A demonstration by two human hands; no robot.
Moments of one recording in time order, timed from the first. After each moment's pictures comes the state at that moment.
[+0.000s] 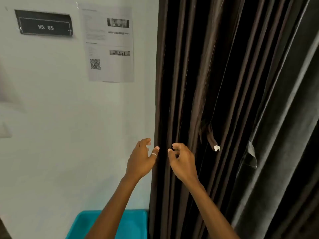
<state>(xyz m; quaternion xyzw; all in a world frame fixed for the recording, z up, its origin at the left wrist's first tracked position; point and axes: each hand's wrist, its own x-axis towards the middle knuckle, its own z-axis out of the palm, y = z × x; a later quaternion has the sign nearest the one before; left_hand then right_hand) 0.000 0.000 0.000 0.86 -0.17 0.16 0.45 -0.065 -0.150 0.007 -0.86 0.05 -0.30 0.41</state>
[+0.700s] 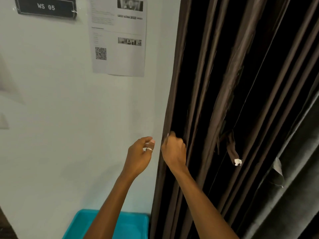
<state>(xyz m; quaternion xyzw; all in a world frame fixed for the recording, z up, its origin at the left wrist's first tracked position) 0.076 0.015 -0.007 0.82 -0.13 0.15 0.53 0.065 -0.115 0.025 -0.92 0.11 -0.30 0.22</state>
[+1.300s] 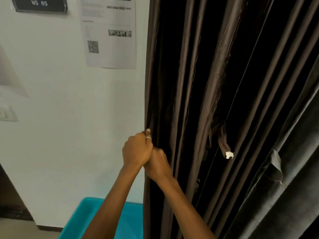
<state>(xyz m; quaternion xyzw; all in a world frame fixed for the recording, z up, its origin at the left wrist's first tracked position) 0.042 -0.037 0.017 0.91 0.00 0.25 0.35 0.006 -0.118 -0.009 -0.91 -0.12 -0.15 0.37</state>
